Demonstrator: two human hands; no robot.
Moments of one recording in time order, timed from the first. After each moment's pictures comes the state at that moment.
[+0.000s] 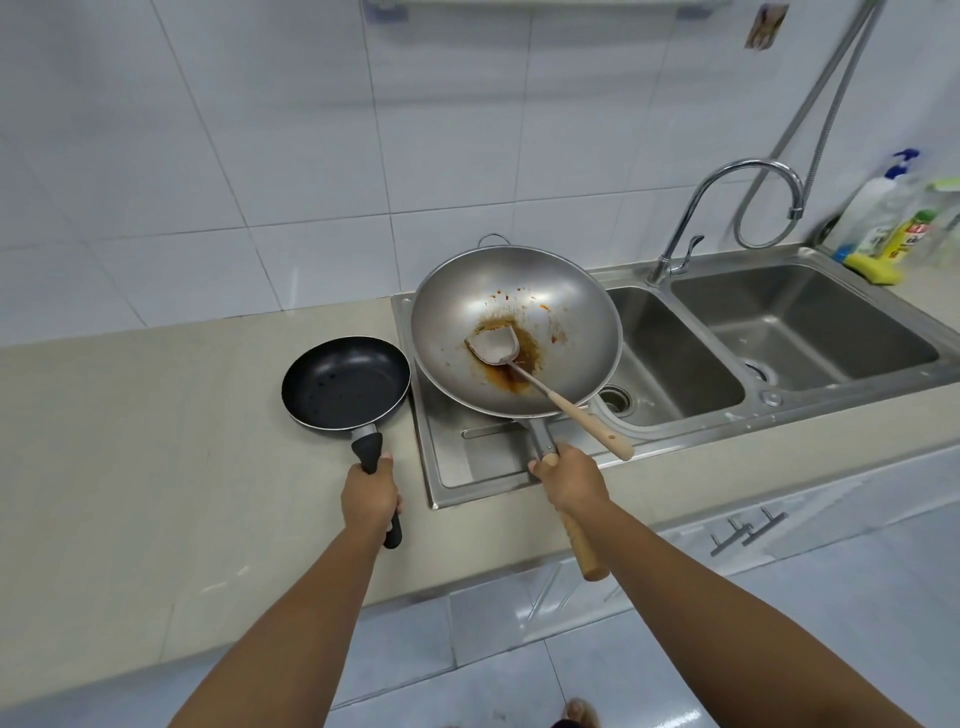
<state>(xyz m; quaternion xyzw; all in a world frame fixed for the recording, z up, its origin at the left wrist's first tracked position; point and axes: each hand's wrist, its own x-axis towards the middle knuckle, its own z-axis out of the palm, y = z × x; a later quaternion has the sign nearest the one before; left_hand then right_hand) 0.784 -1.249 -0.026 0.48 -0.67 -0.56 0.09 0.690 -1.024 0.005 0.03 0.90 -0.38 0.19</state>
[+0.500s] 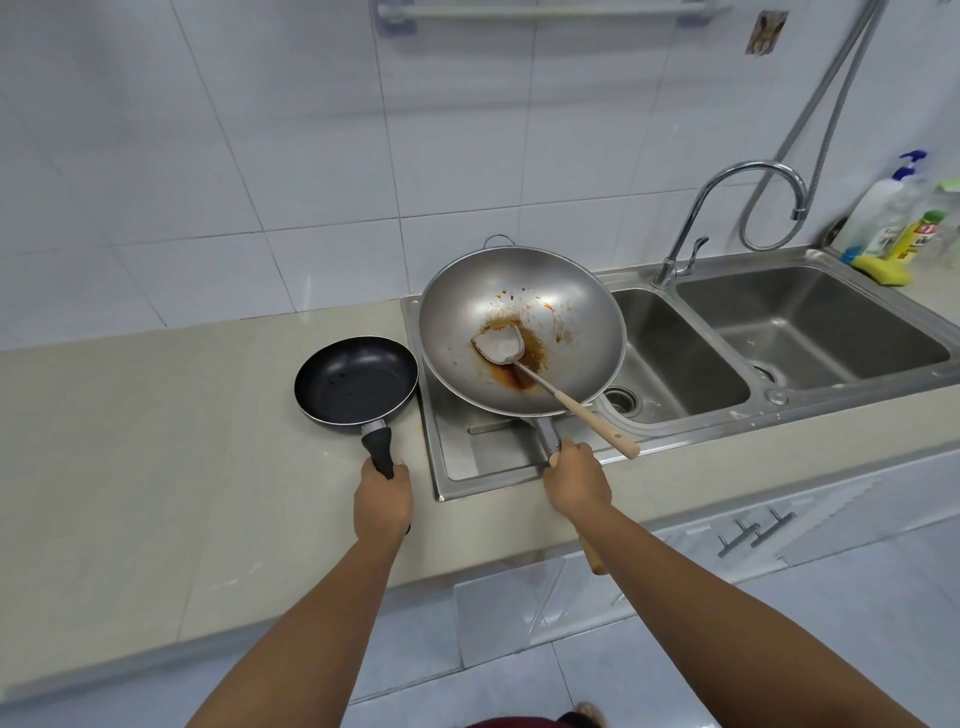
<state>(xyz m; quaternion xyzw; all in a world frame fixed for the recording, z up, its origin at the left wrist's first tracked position) 0.803 -1.231 -0.020 0.46 -0.74 -0.49 0.10 0.707 -1.023 0.013 -0.04 0.96 -0.25 0.13</state>
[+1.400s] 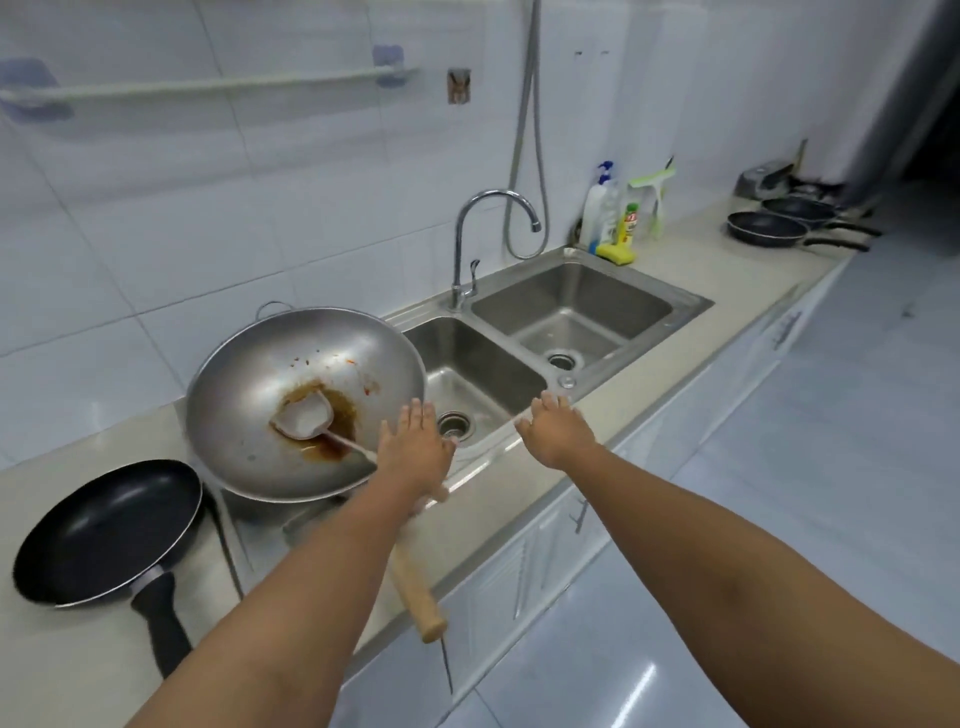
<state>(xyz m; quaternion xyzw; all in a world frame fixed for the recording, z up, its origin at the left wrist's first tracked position) 0.623 -1.027 0.051 -0.06 -1.00 -0.03 -0.07 0.611 -0.817 0.059 0.00 0.99 -0.09 0.10</state>
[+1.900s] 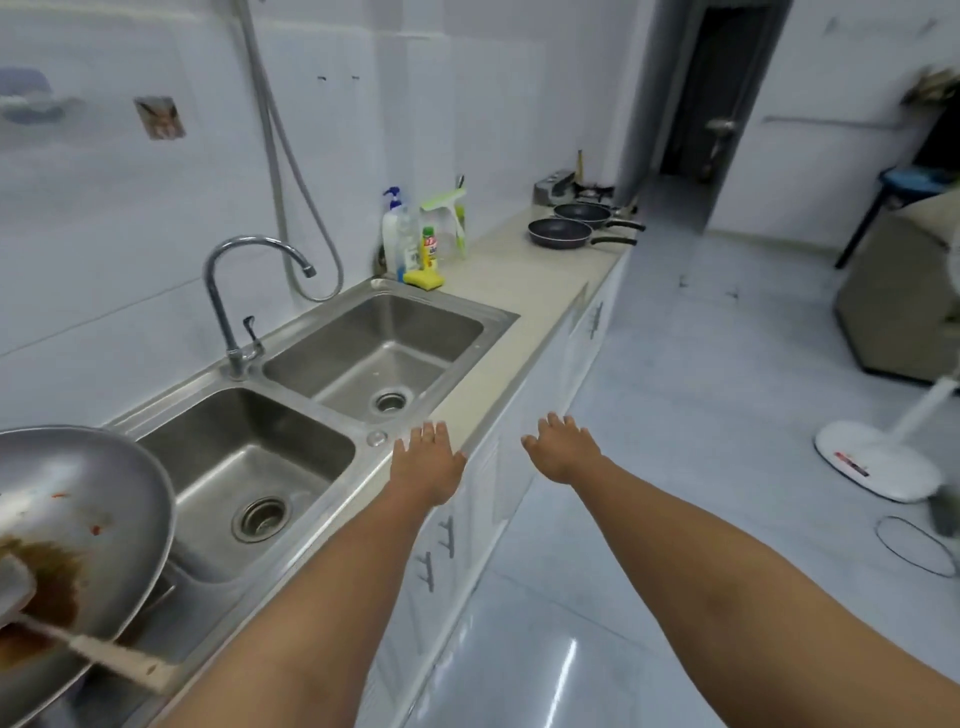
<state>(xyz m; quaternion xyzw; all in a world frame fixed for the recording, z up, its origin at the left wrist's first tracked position) 0.561 -0.729 0.063 -0.24 -0.96 -0.04 -0.13 0.621 -0.533 0.062 0.19 0.97 -0.12 0.12</state>
